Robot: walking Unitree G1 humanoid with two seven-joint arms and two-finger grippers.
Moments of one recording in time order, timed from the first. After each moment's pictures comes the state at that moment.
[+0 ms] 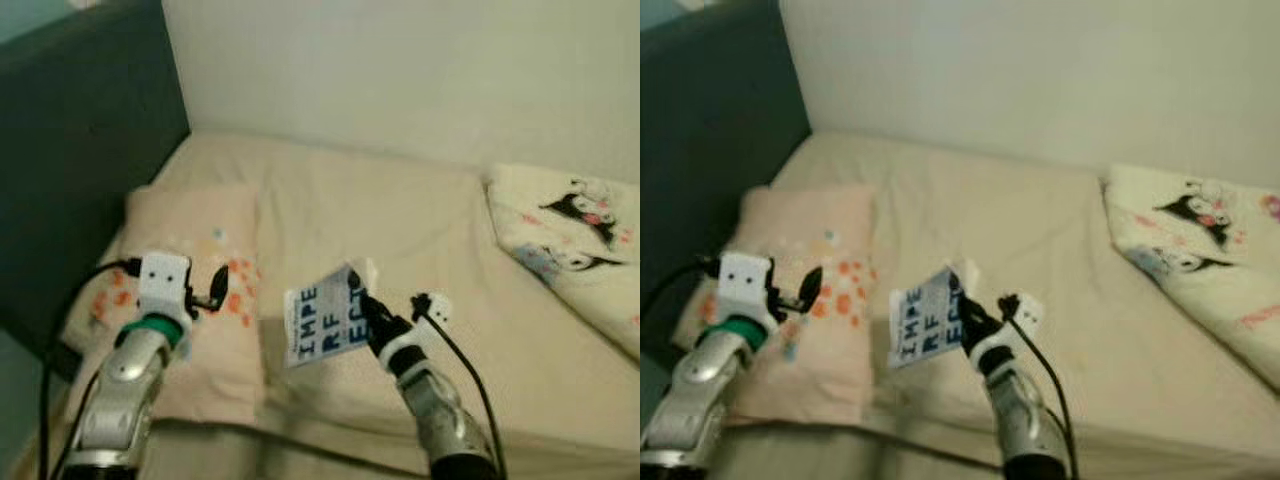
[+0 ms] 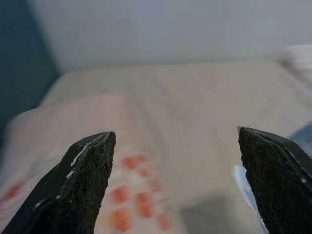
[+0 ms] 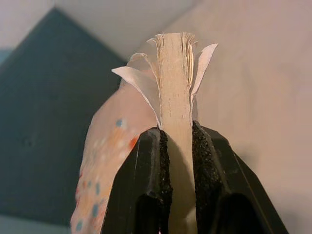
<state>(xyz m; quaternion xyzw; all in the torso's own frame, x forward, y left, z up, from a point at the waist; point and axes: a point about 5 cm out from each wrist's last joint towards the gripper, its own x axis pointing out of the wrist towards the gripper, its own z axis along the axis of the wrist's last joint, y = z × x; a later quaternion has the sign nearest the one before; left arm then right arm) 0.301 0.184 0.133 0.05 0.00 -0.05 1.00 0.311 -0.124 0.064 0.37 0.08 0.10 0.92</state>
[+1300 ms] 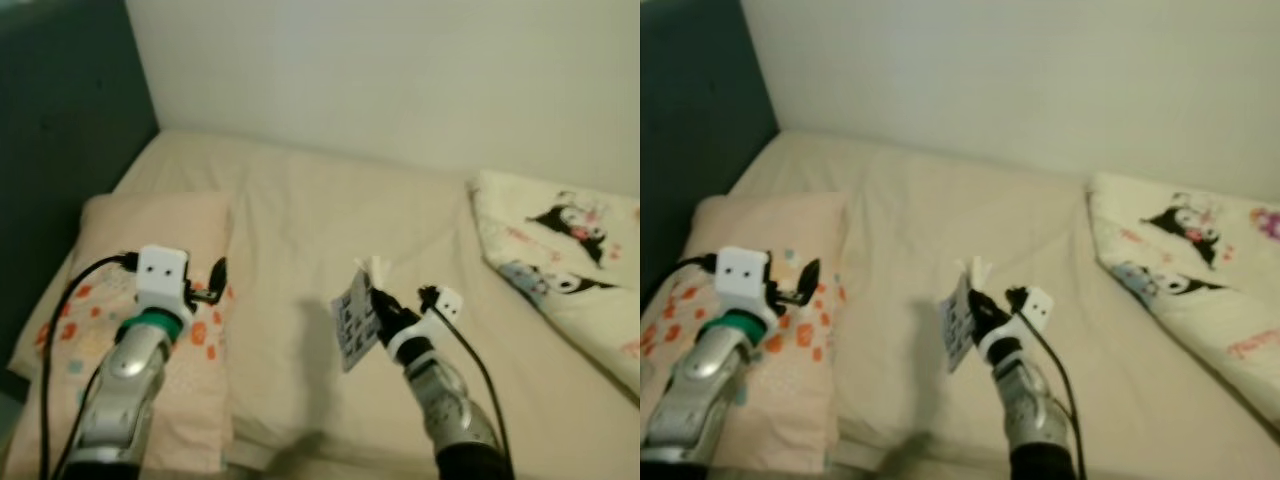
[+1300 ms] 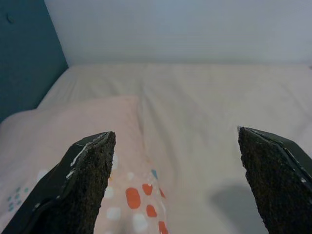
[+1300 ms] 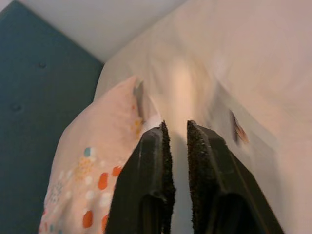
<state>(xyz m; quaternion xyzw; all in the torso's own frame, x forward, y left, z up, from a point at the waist) 0.301 0.189 0.135 0.05 0.00 -0.03 1.00 0.320 -0.125 0.070 0.36 0.09 0.09 0.93</state>
